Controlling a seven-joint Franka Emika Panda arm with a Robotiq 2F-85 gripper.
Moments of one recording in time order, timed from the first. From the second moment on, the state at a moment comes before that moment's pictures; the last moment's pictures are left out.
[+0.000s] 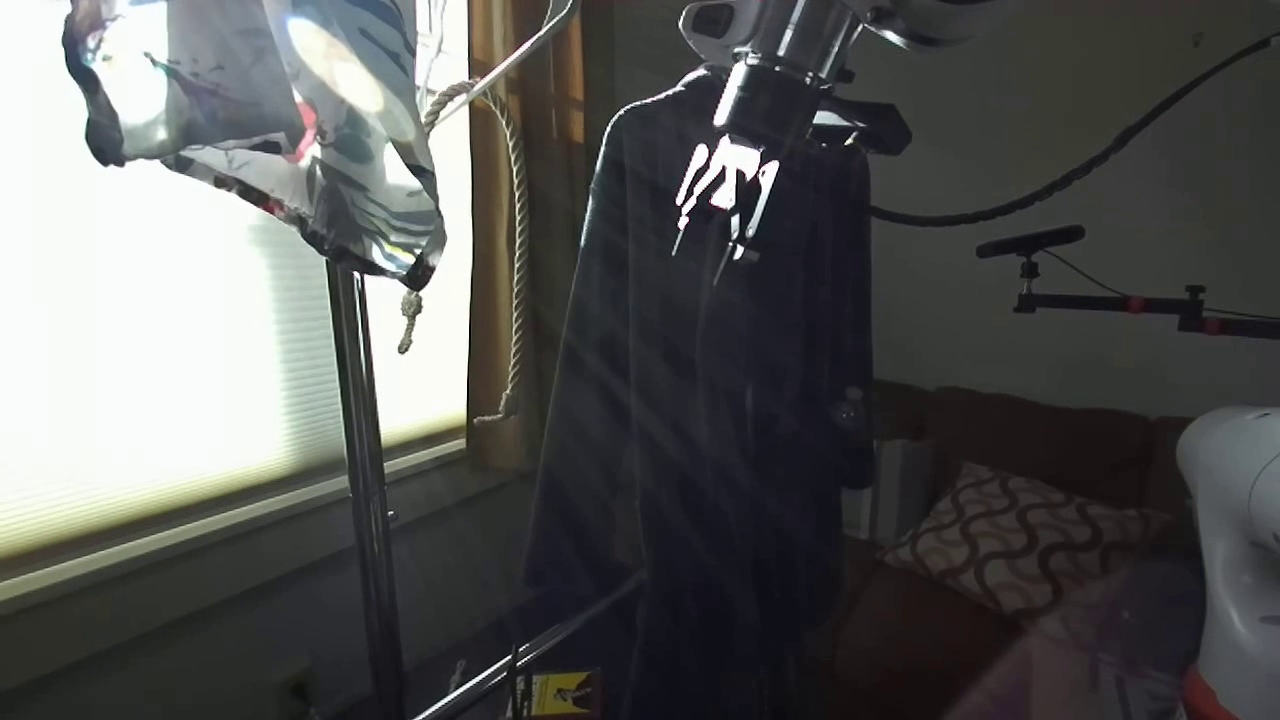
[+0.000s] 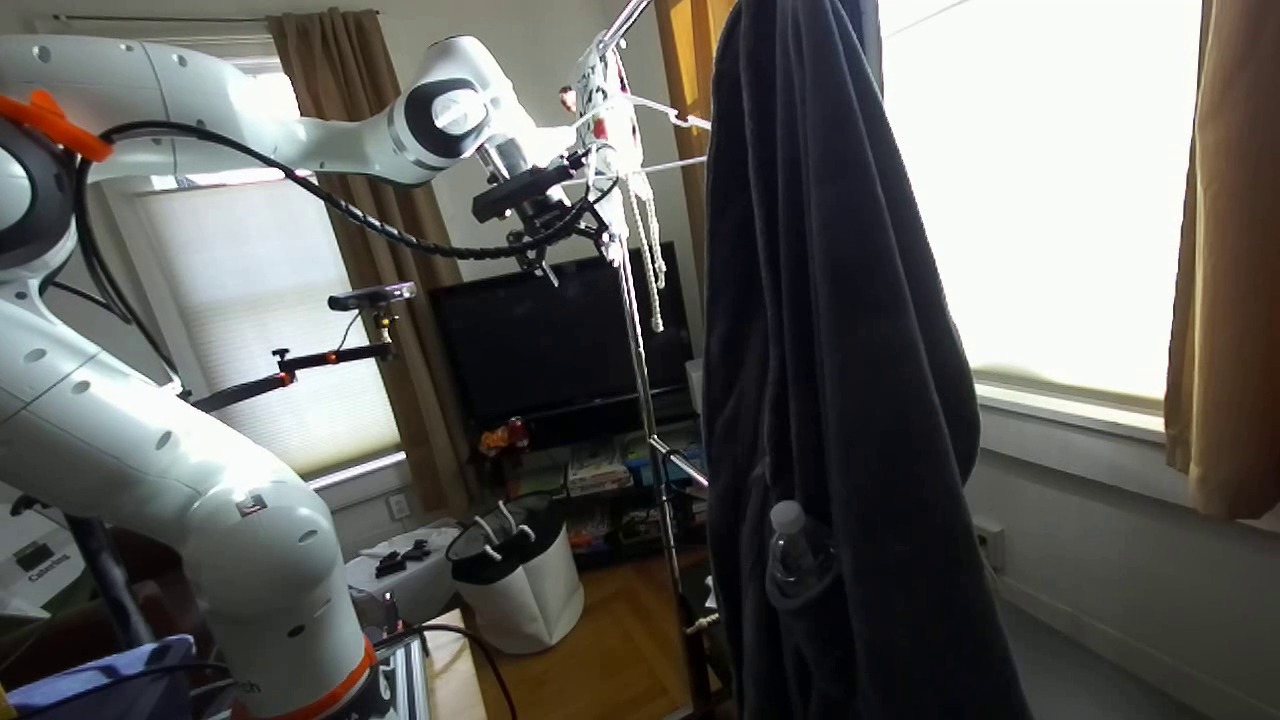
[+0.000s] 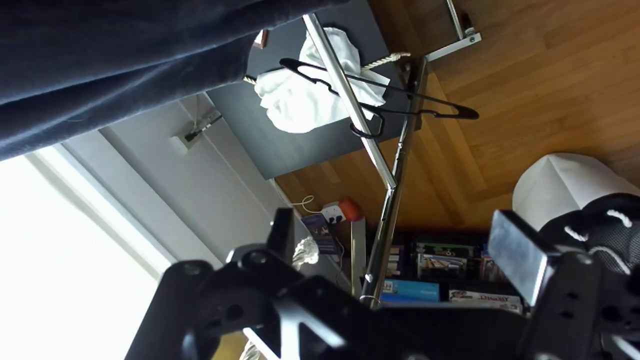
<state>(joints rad) 0.31 -0.55 0.08 -2.14 -0.03 1.99 -0.64</state>
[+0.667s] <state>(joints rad) 0.30 -0.51 0.09 -2.09 0.02 2.04 -0.46</state>
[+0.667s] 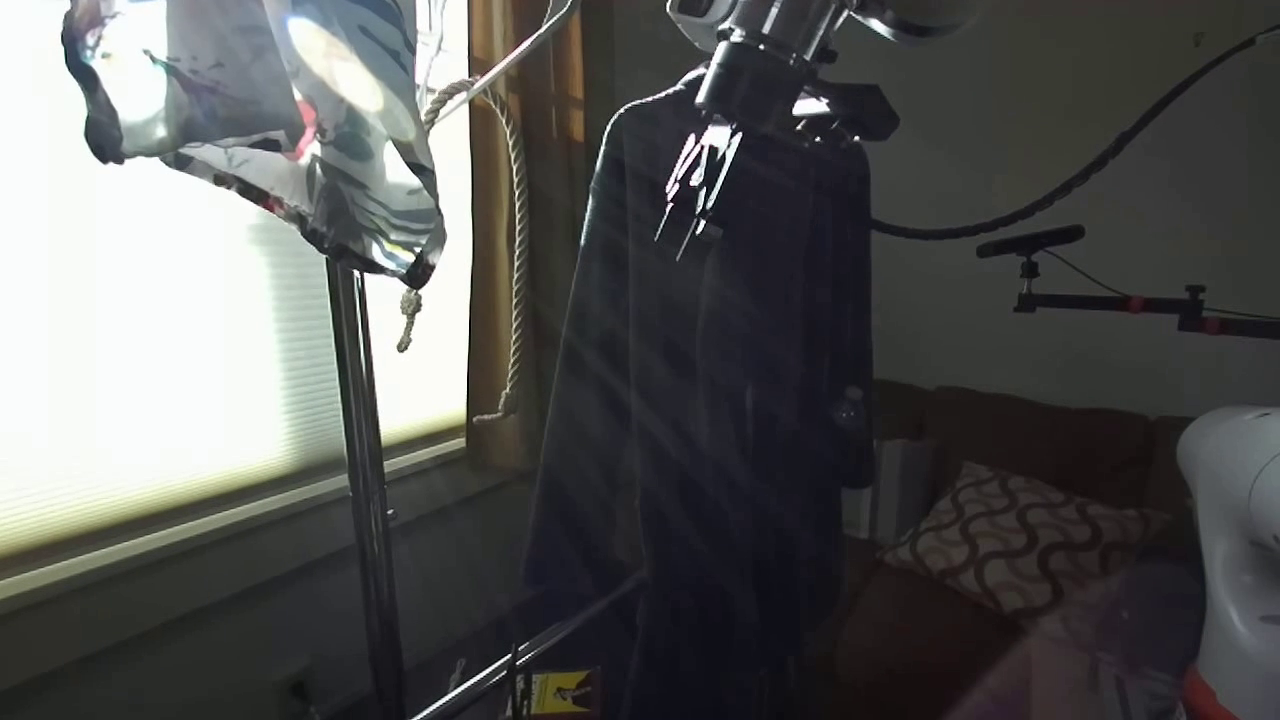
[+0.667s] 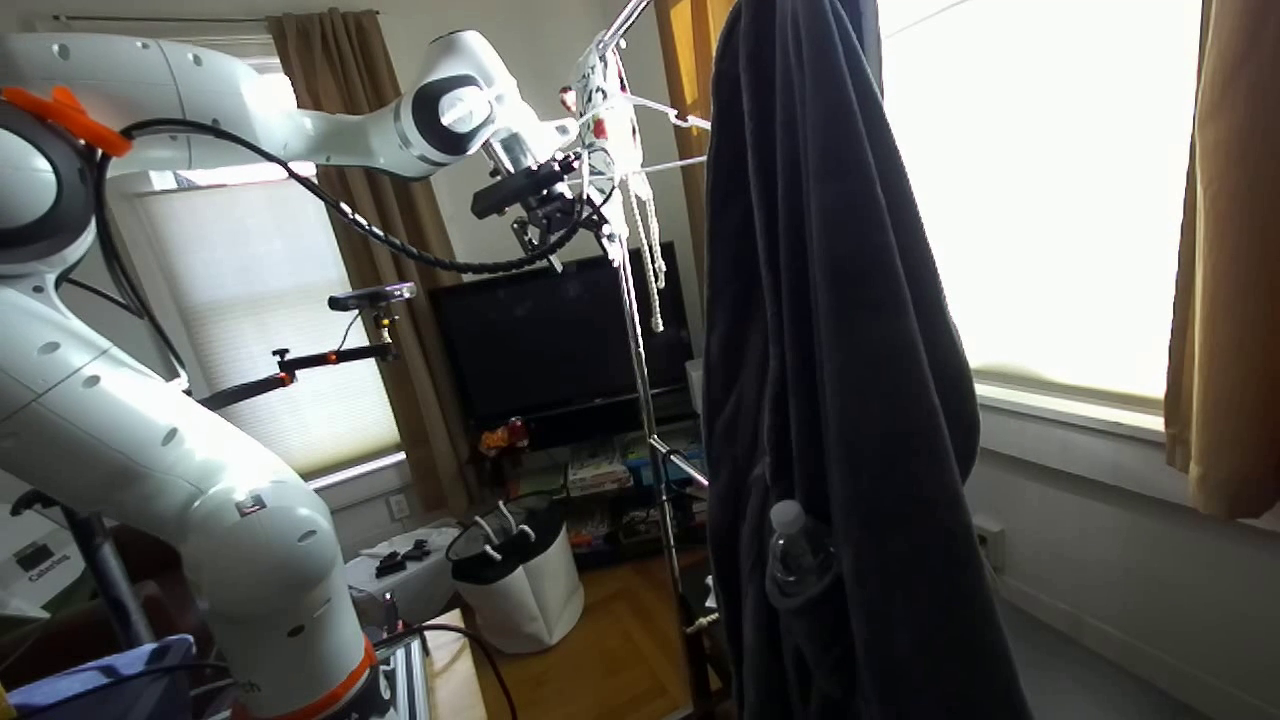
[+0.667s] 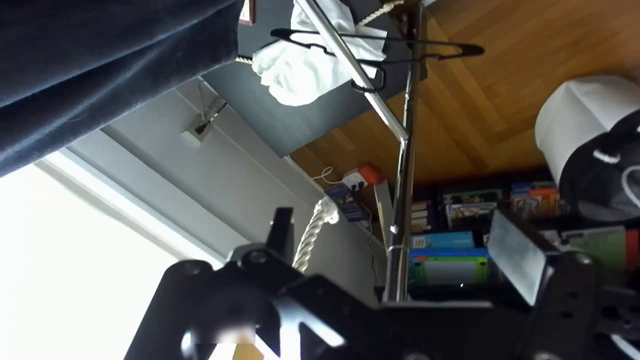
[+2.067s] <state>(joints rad) 0.18 -0.28 0.23 -1.46 -0.07 1.91 0.07</state>
